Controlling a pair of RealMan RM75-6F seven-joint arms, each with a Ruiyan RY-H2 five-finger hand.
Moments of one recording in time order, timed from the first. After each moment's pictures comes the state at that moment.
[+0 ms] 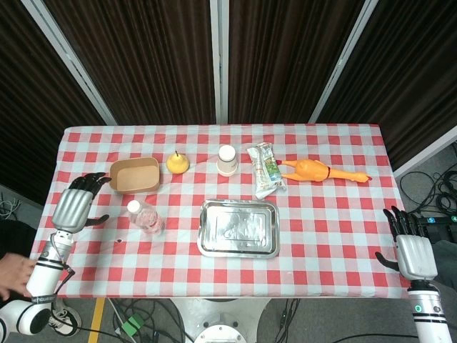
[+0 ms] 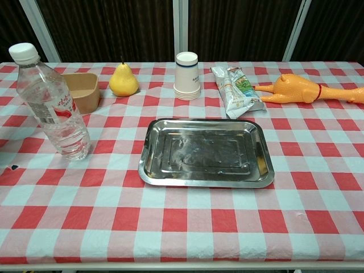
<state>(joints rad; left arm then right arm) -0.41 -1.36 -0.12 -1.37 1.39 1.25 0.03 0.11 -1.29 0.07 -1.39 -1.42 1.37 -0.02</state>
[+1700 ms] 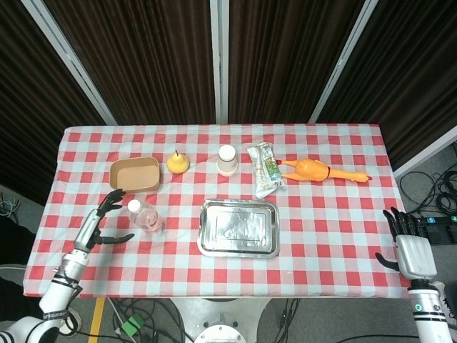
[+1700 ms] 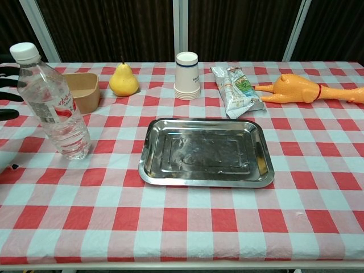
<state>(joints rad) -0.34 -1.44 -0.08 -1.39 1.47 1.20 -0.91 0.12 -1.30 0.06 -1.35 -1.41 1.34 0.01</state>
